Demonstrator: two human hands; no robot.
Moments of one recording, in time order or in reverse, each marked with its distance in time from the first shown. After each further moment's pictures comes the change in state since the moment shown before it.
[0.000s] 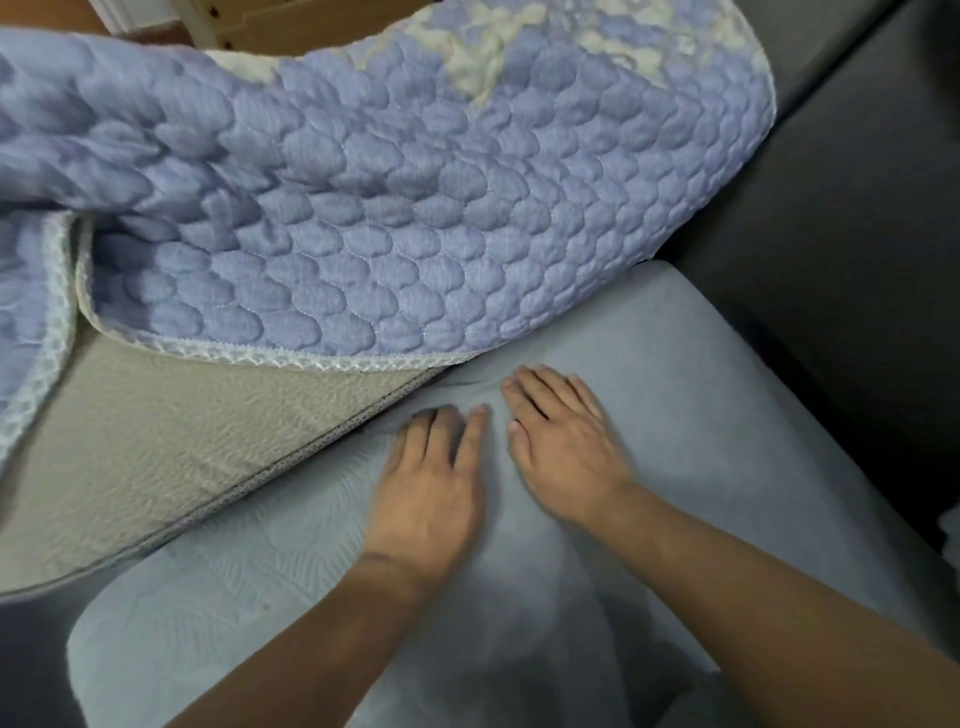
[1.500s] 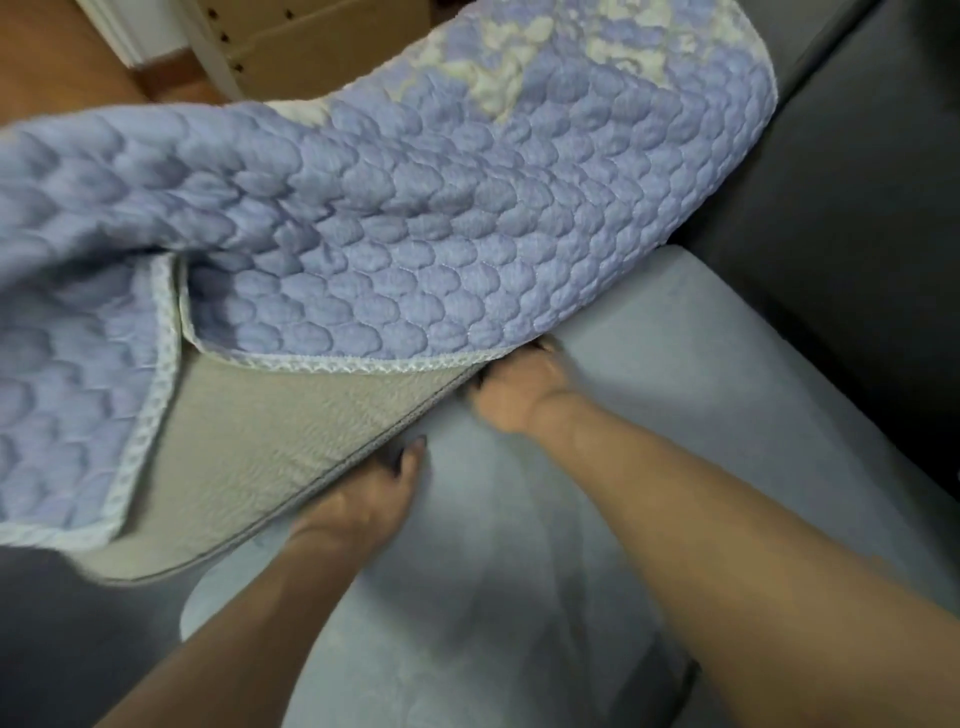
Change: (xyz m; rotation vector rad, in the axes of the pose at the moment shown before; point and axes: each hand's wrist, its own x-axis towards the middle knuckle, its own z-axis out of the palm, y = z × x) left_hand -0.020 -0.077 -0.058 -0.191 -0.372 -0.502; right_hand 0.081 -0.064 -0.021 -0.020 -0.189 0.039
